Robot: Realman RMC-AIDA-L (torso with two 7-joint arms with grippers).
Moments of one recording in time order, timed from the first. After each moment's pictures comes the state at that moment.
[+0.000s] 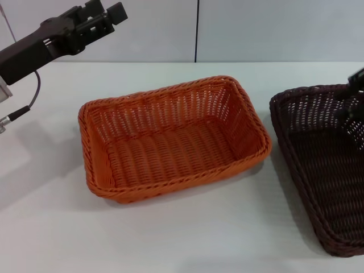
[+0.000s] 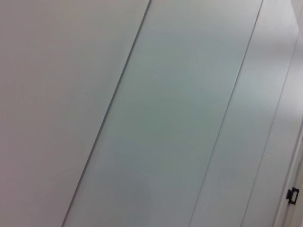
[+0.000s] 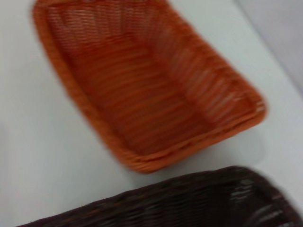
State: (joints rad) left arm -0.42 -2.06 0.93 0.86 1.29 1.38 -1.61; right arm 0.84 1.77 -0.85 -0.85 -2.41 -1.67 1.51
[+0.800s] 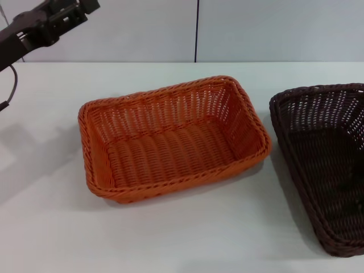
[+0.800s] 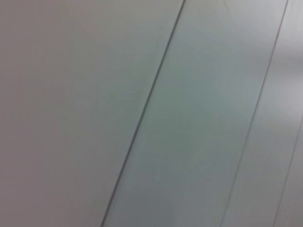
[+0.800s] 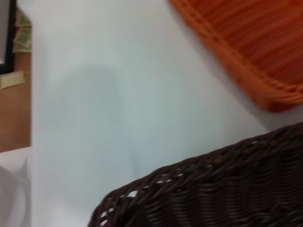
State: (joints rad) left arm -0.41 -2.05 0.85 0.86 1.29 1.38 -1.61; right arm 0.75 1.95 -0.86 -1.04 -2.65 -1.90 1.57
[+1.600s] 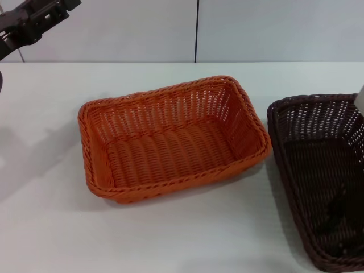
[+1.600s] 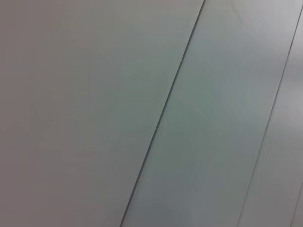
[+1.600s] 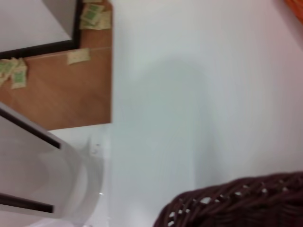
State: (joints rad) left arm -0.39 -2.05 0.81 0.86 1.29 1.39 -1.61; right arm 0.76 2.06 -0.94 -1.10 -2.71 -2.02 1.57
